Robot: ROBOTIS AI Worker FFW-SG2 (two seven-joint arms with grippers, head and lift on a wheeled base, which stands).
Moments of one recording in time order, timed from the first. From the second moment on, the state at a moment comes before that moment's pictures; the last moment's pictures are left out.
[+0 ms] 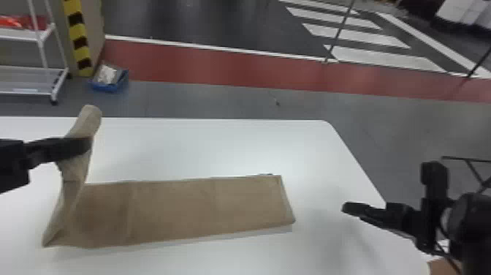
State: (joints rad) left arm -0.09 0.03 0.13 -2.46 -0.01 1.57 -0.63; right arm -0.03 -0.25 -0.60 -1.98 0.11 1.57 0.79
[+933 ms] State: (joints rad) left arm -0.15 0.00 -0.35 -2.22 -0.22 1.57 -0.41; right arm 0.00 -0.25 -0.63 -1.98 0.08 1.57 0.79
